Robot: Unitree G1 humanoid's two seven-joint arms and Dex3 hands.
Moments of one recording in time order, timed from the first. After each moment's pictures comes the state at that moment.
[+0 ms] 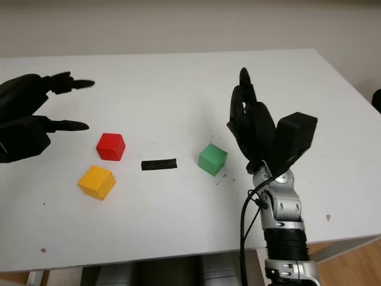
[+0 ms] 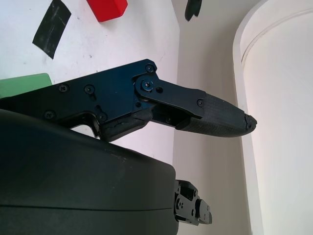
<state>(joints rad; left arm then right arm) -0.55 0.84 -0.01 0.19 0.45 -0.09 -0.39 -0.41 -0.15 -0.14 0.12 0.24 0.17 0.21</state>
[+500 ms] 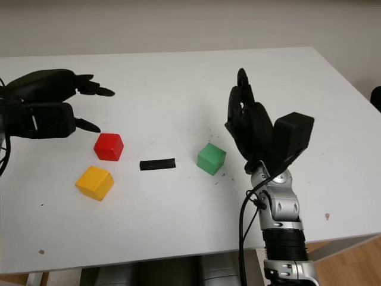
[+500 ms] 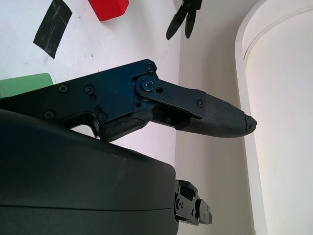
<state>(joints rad) -0.78 0.82 -0.22 0.38 0.60 -0.16 -0.52 -0.41 -0.14 -0.13 0.12 0.24 0.17 0.19</state>
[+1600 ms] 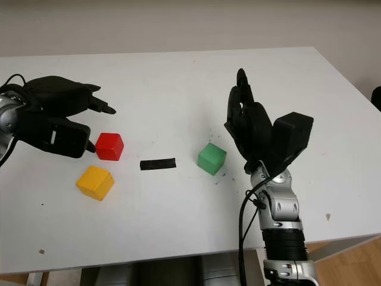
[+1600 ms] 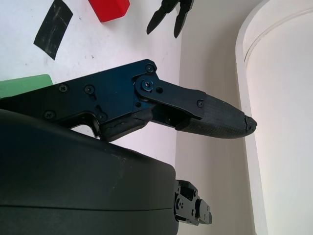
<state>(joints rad) -0.78 0.85 -0.29 0.28 0.80 -0.12 -0.62 -0.41 -0.14 -0.13 0.12 0.24 0.17 0.20</state>
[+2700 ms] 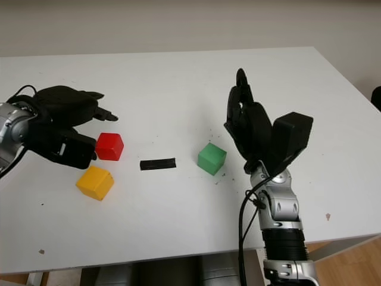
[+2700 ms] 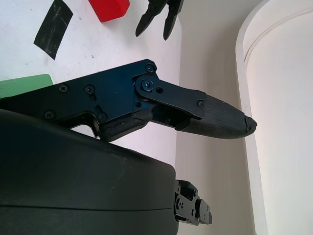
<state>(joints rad) -0.75 0.84 -0.33 0.29 0.84 -0.13 -0.58 -0.41 -0.14 -0.13 0.12 0.23 0.17 0.20</state>
